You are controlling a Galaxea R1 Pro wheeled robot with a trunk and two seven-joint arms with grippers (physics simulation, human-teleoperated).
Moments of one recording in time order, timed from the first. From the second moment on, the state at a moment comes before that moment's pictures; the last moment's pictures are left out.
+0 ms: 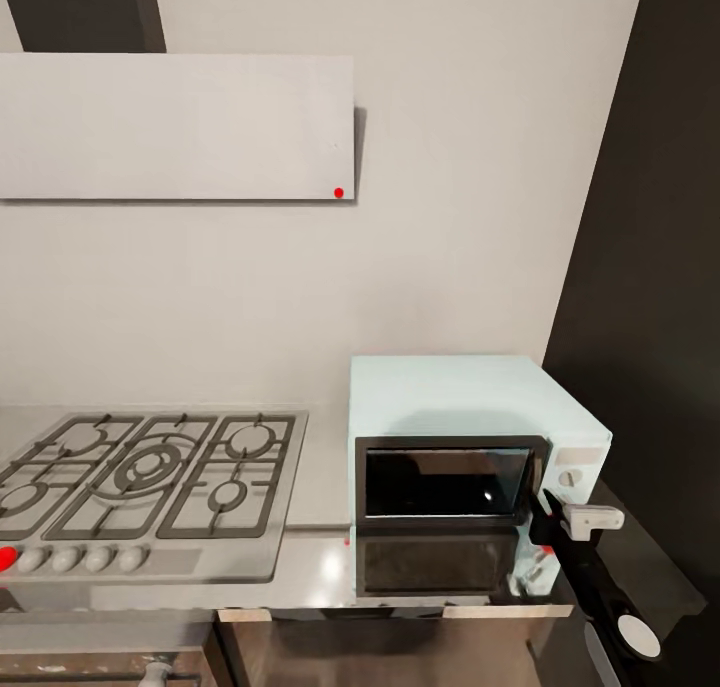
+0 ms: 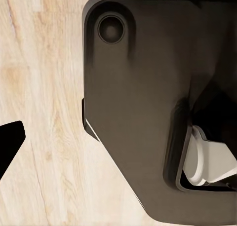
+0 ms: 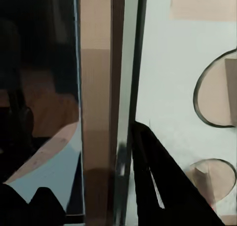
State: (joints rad) left arm -0.02 -0.01 0.04 -0.03 0.01 0.00 0.00; right arm -0.18 -0.13 -0.17 -1.17 -0.06 -0.25 0.13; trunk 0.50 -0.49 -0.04
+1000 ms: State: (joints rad) left arm -0.02 -0.01 0.04 -0.03 0.01 0.00 0.00; right arm -0.18 -0.13 -0.15 -1.17 -0.06 -0.25 0.13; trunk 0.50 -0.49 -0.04
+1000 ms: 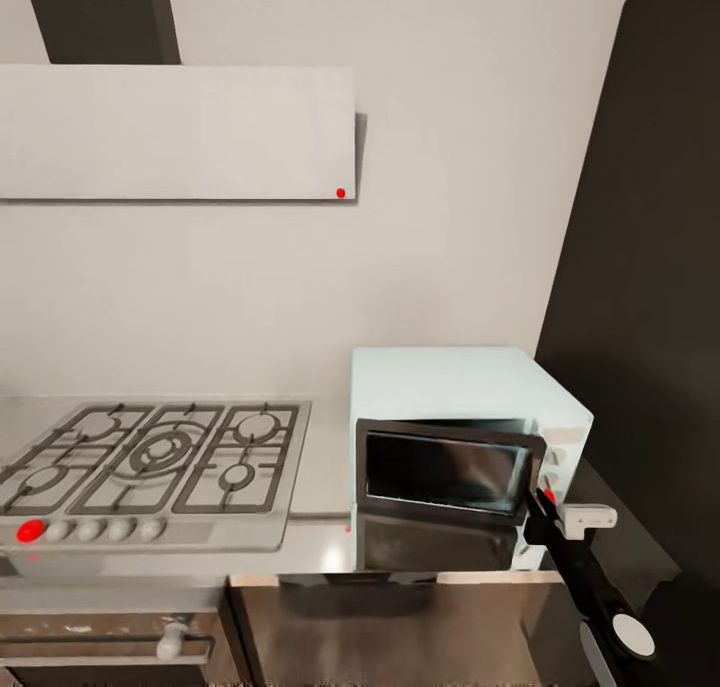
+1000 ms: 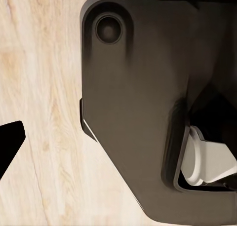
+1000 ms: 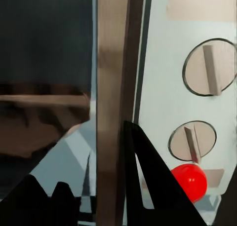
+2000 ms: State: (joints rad) left arm -0.02 -0.03 0.04 -0.03 0.01 0.00 0.00; right arm -0.18 -0.13 -0.12 -1.18 -0.06 -0.25 0.14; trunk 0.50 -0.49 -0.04
